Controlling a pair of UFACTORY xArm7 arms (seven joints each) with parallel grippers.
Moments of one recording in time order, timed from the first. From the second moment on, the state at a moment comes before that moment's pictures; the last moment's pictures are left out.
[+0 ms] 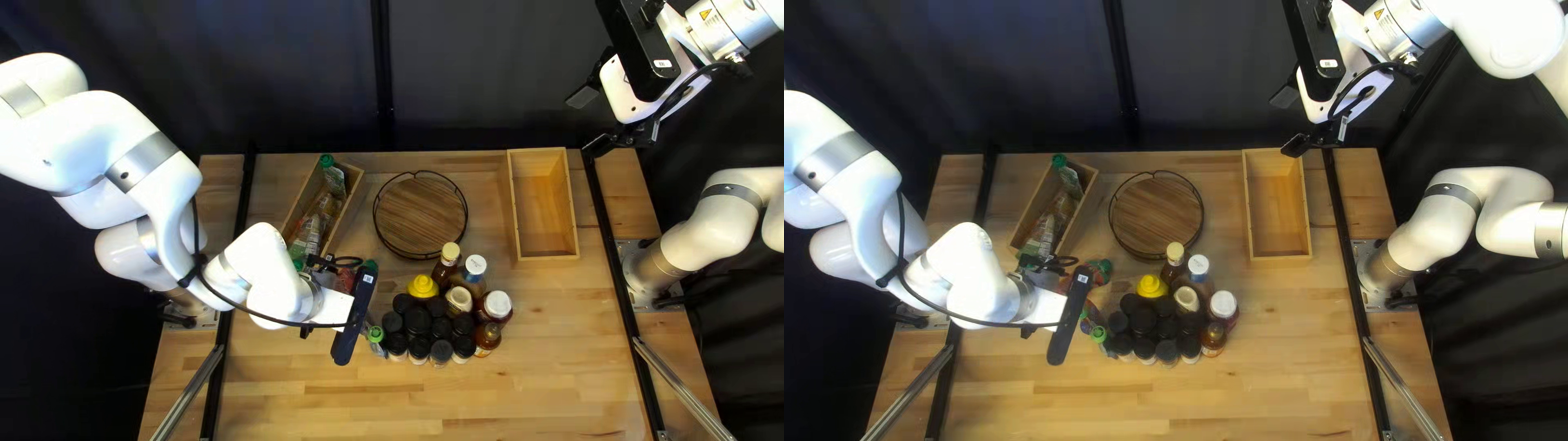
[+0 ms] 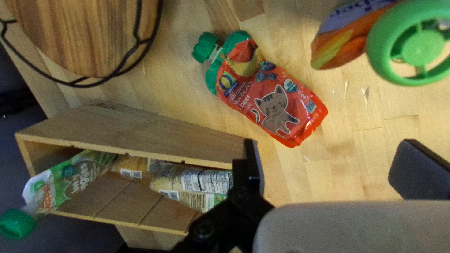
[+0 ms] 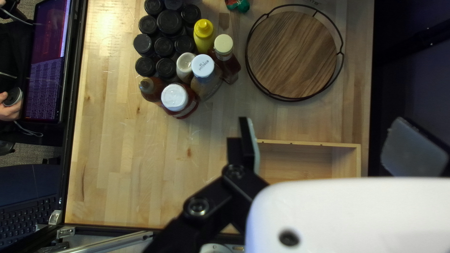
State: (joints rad) left arm -1.20 -0.39 0.82 0.49 0.79 0.98 -0.56; right arm 2.53 0.82 -3.02 1.02 0.40 1.35 -0.57
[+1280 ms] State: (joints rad) left arm -1.20 -0.49 0.82 0.63 0.66 1.00 -0.66; right arm 2.53 0.82 -3.02 1.02 0.40 1.35 -0.57
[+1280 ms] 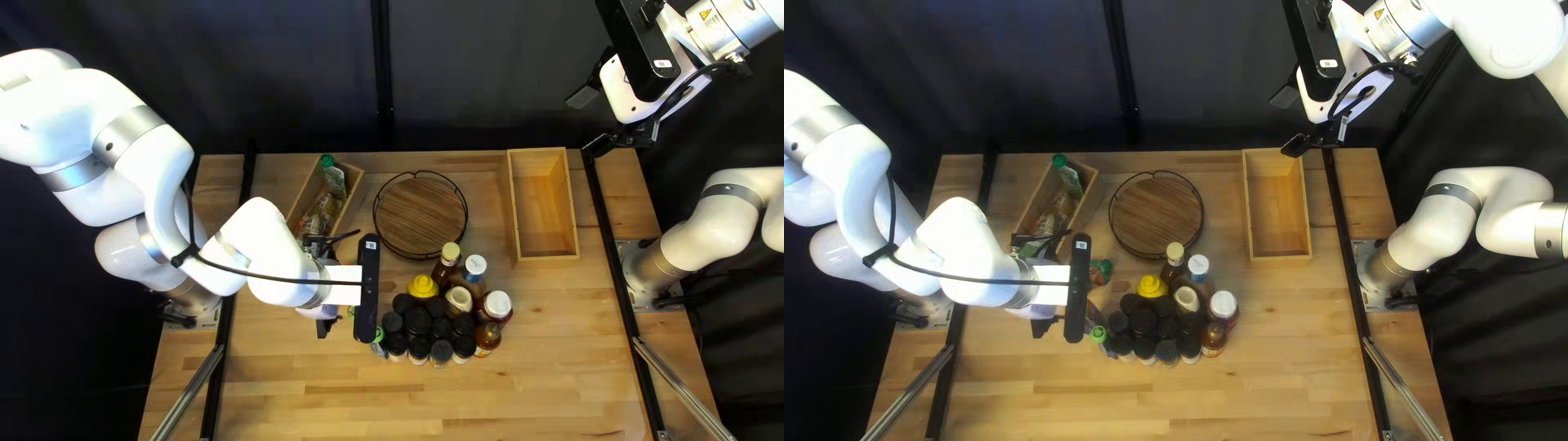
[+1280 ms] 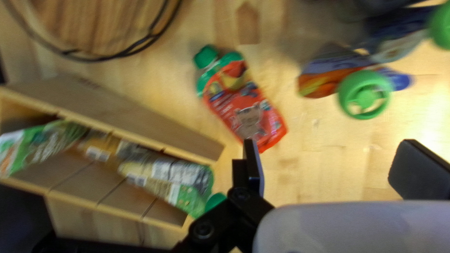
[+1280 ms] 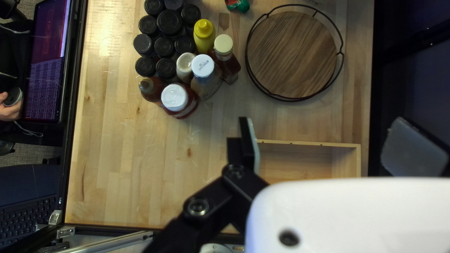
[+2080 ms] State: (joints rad) left arm -1.30 -0.40 0.96 0.66 0.59 0.91 -0.47; right arm 2.53 0.82 -3.02 1.02 0.40 1.35 -0.57
